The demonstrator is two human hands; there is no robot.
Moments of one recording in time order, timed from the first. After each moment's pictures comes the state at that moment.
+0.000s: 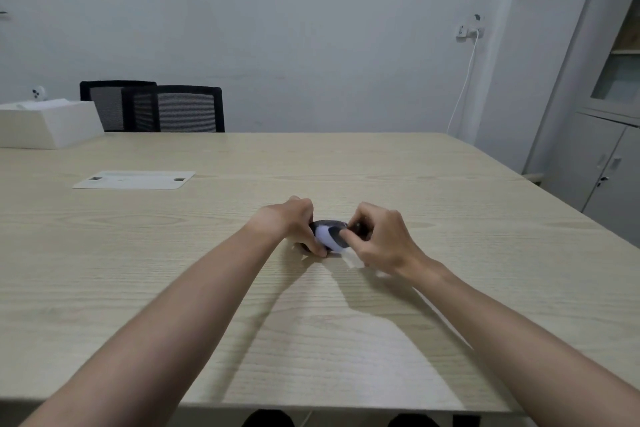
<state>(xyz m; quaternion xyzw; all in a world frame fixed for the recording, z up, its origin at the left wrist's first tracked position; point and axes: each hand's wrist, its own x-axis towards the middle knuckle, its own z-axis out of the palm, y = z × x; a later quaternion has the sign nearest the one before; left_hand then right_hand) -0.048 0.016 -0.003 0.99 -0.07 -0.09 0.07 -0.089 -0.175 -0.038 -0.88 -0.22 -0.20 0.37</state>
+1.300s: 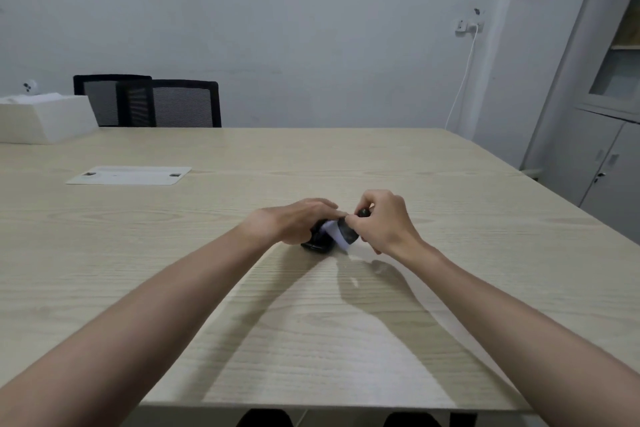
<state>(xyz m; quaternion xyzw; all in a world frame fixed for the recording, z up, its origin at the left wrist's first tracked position) -0.056 0.011 -0.002 0.96 -0.28 -0.07 0.05 -0.087 -0.170 -0.018 -0.89 -0.11 -0.17 0.41</state>
